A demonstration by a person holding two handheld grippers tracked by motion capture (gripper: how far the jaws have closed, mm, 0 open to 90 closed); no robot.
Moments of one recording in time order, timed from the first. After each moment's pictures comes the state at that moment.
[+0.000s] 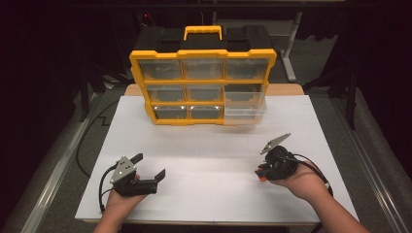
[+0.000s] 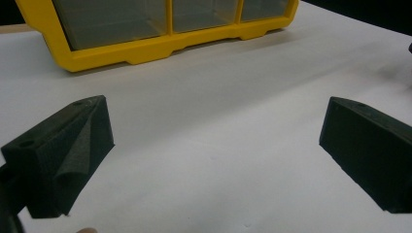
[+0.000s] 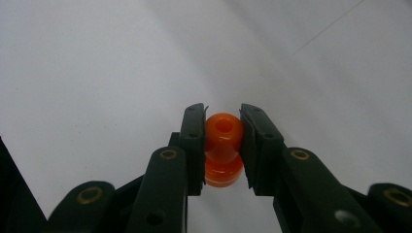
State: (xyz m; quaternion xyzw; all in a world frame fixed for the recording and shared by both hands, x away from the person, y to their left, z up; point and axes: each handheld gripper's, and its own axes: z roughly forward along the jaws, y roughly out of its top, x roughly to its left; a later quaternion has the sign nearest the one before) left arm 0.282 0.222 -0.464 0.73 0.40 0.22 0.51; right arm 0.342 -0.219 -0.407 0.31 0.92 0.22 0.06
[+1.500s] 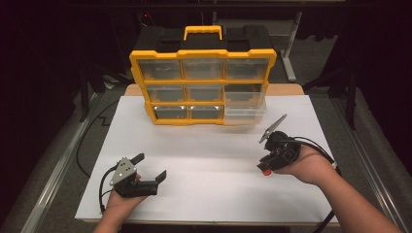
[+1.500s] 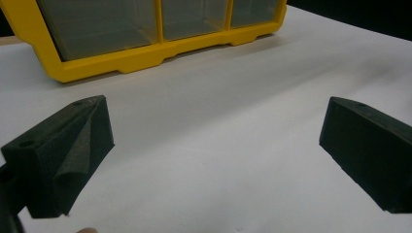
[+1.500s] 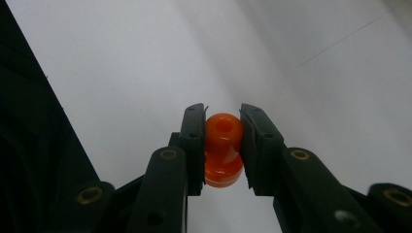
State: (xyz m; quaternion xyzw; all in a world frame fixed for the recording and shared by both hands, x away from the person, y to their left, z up) left arm 0.279 0.221 -0.463 0.73 0.38 0.22 0.52; right arm 0.359 -0.211 -0.355 0.26 0.95 0.17 0.01
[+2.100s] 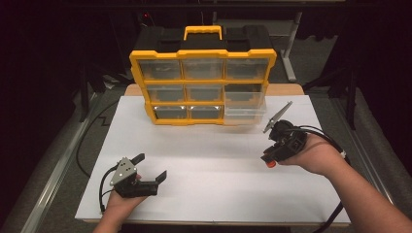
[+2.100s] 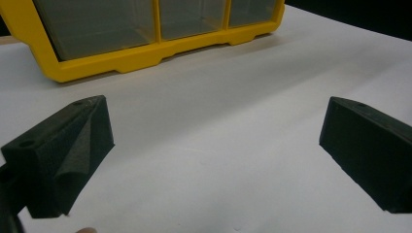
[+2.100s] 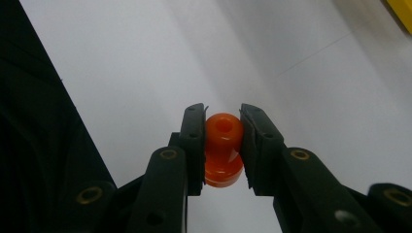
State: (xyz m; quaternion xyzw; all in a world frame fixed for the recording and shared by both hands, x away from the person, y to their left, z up) left arm 0.279 0.221 -0.463 0.74 0.38 0.22 0.52; right arm 0.364 -0.214 -0.319 0.25 0.95 0.17 0.02
